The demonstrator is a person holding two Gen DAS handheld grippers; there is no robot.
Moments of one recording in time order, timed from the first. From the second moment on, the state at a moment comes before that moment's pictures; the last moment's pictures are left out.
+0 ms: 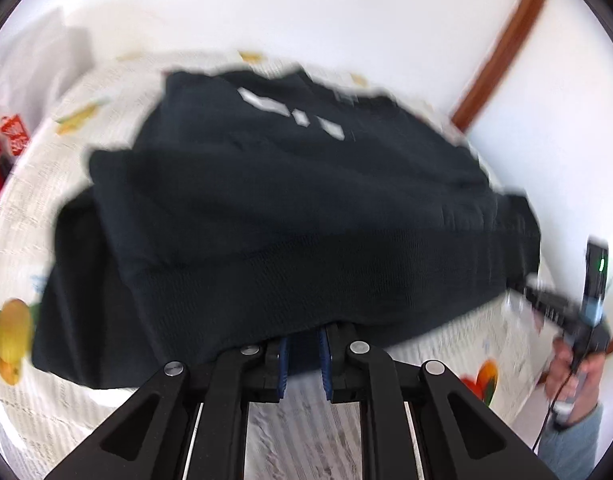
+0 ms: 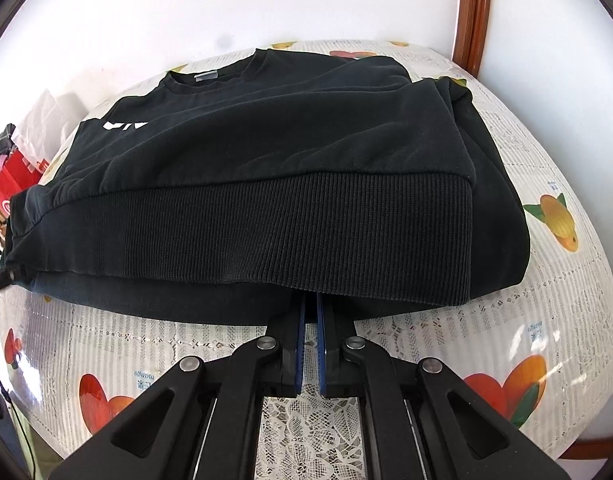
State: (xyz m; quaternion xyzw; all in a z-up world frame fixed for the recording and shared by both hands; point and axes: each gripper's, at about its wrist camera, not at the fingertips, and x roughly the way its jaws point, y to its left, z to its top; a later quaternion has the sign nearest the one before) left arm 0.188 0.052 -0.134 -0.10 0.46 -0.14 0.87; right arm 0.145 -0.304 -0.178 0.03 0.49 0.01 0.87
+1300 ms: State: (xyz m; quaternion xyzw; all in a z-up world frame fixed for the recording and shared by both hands) left arm 0.291 0.065 -0.078 -0.04 0.38 -0.08 0.92; right arm 0.265 -0.331 -0.125 0.06 0.42 -0.01 0.90
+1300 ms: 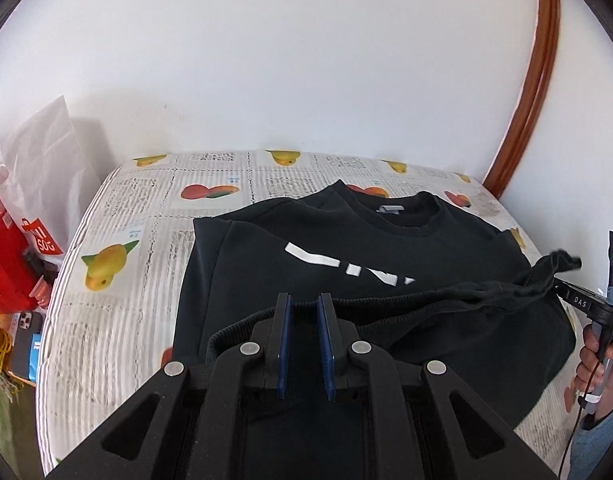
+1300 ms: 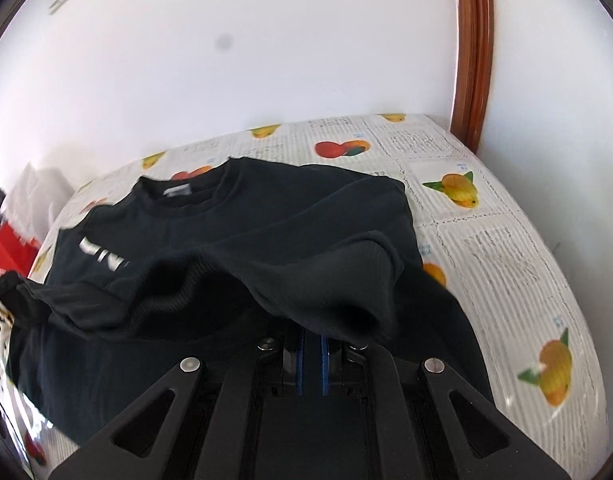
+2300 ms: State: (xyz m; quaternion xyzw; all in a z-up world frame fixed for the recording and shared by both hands) left arm 0.346 0.125 -0.115 -0.13 0.47 -0.10 0.87; right arm 0.352 -0.355 -0.166 0.04 0.48 -0.02 0.88
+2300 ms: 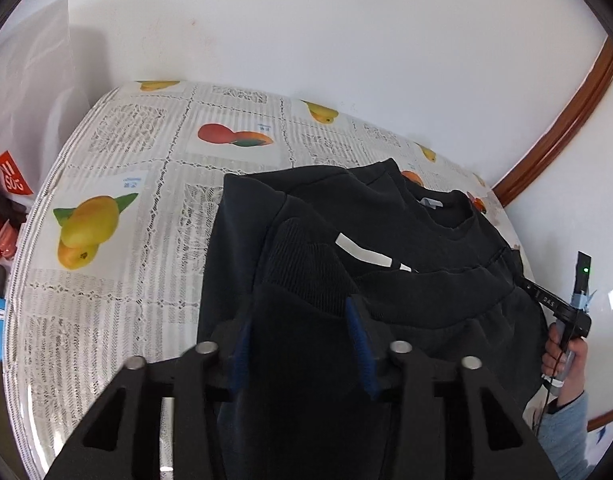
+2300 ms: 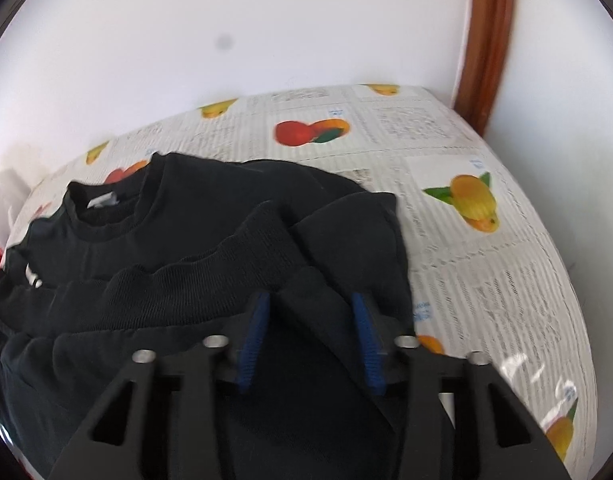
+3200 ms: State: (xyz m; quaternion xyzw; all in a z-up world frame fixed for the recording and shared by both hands) left arm 0.383 0.091 -0.145 -0.02 0.43 -0.03 0.90; right arm 0.369 -0.379 -0.181 0.05 0.45 -0.05 0.89
